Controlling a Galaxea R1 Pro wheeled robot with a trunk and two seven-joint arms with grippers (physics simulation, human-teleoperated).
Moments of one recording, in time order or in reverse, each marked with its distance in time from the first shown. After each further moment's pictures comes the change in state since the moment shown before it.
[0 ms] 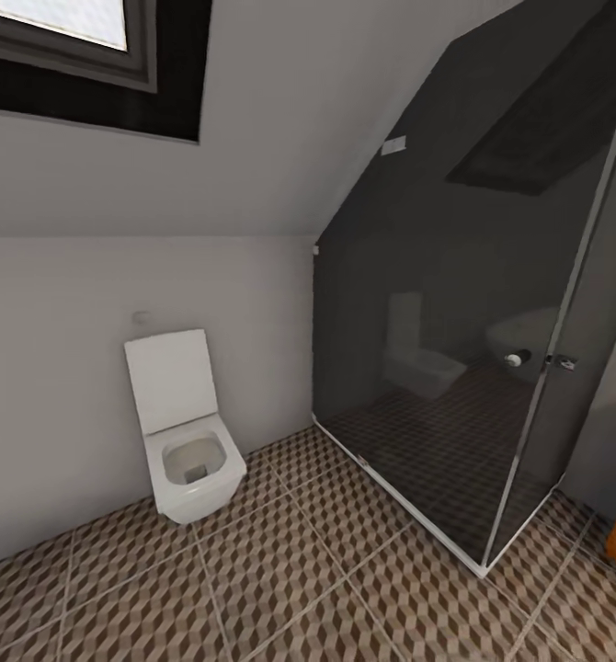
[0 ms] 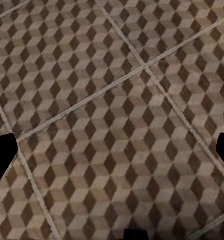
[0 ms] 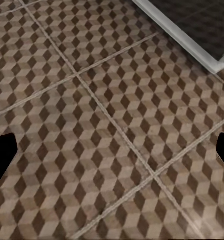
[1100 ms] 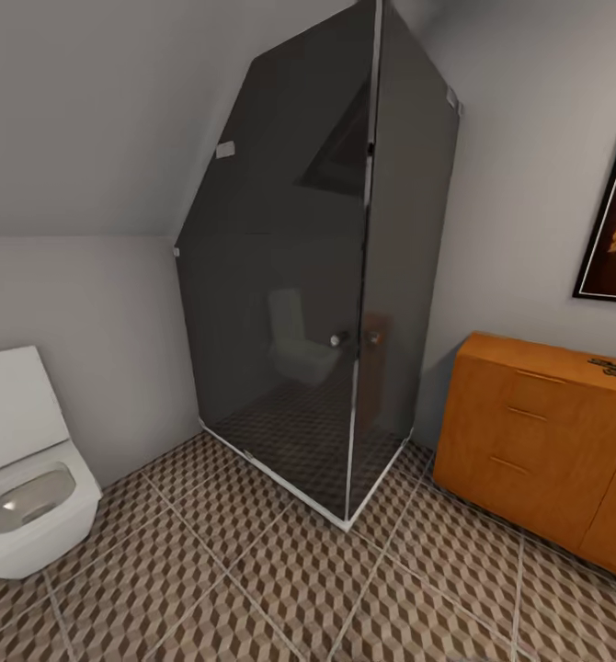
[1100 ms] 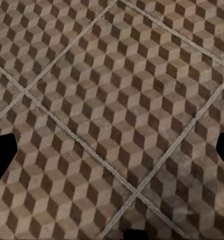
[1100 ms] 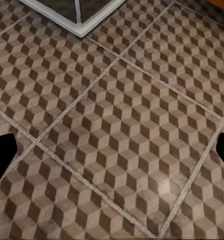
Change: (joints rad) left arm 0.000 0.000 0.000 0.000 -0.001 0.000 0.000; right arm 0.000 0.000 0.000 0.000 0.000 0.000 0.000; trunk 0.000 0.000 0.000
